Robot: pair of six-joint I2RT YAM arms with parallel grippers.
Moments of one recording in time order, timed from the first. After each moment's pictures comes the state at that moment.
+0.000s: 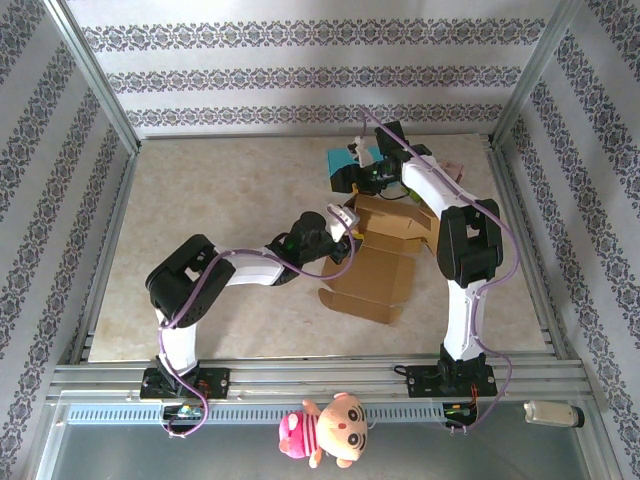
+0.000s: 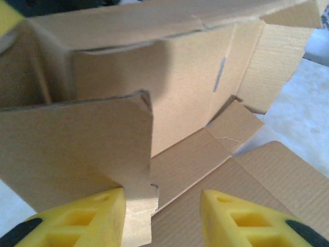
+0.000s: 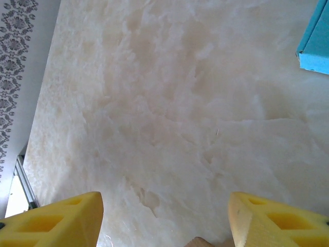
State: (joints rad) left arm -0.74 1.89 0.98 0.56 0.13 -0.03; right arm 0.25 2.08 1.75 -0.71 -0.75 0.16
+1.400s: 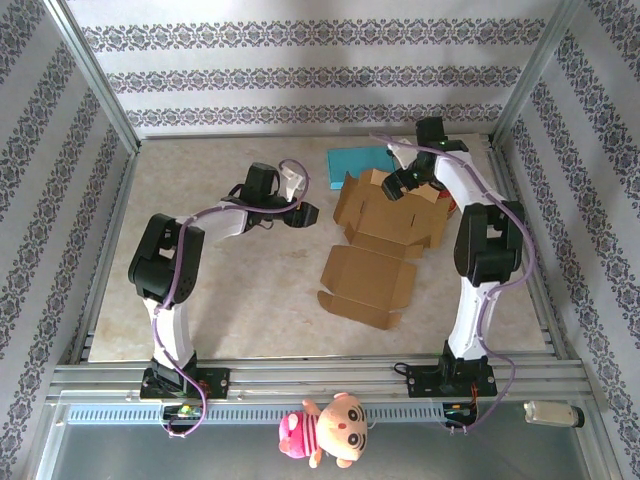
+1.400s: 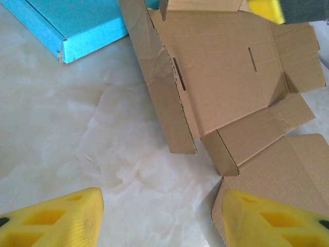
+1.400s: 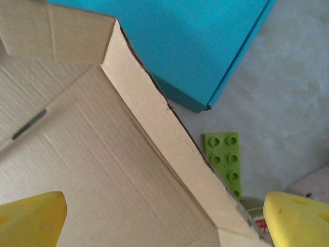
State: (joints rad) left arm -0.35 1.93 1.23 -0.01 0.61 -0.05; right arm 0.06 2.07 1.76 -0.79 -0.15 -0.53
